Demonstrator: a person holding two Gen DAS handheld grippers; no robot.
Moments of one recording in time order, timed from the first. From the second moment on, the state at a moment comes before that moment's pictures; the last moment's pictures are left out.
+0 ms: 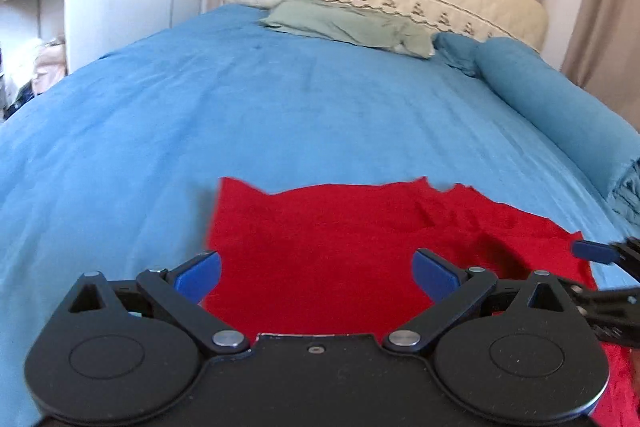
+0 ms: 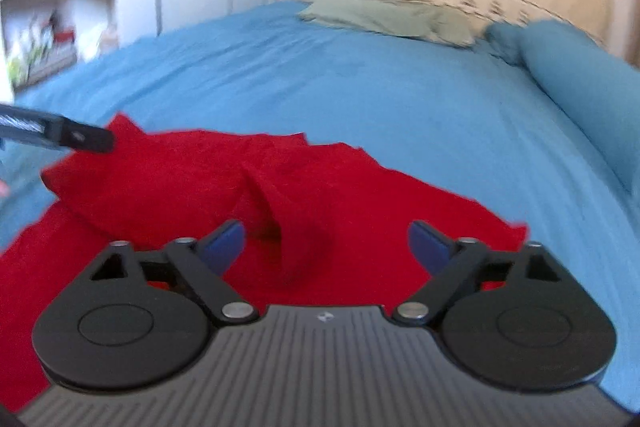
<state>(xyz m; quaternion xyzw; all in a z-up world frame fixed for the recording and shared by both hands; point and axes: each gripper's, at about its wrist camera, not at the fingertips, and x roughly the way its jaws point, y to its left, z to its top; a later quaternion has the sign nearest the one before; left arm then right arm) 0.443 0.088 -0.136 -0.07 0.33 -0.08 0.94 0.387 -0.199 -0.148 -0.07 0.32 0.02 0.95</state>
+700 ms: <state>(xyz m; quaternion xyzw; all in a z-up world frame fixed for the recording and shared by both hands) 0.432 0.123 -0.135 -0.08 0.32 -0.07 0.94 0.444 -0.167 -0.161 -0.21 0.33 0.05 0.92</state>
